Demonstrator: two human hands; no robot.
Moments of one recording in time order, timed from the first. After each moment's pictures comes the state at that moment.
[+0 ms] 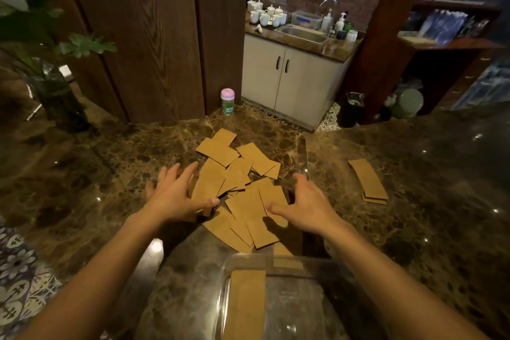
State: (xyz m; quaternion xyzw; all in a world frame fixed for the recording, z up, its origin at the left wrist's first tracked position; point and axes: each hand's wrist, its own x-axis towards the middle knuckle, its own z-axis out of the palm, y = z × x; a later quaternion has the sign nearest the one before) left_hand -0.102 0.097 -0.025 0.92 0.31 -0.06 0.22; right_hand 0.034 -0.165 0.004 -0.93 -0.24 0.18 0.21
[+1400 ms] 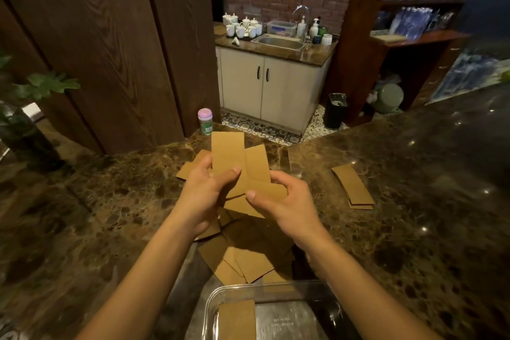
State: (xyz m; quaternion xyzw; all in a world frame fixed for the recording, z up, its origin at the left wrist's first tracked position) left_hand -0.036 0.008 0.058 0.59 0.19 0.14 0.78; right_hand 0.030 -0.160 0.031 -0.73 -0.22 0.14 0.63
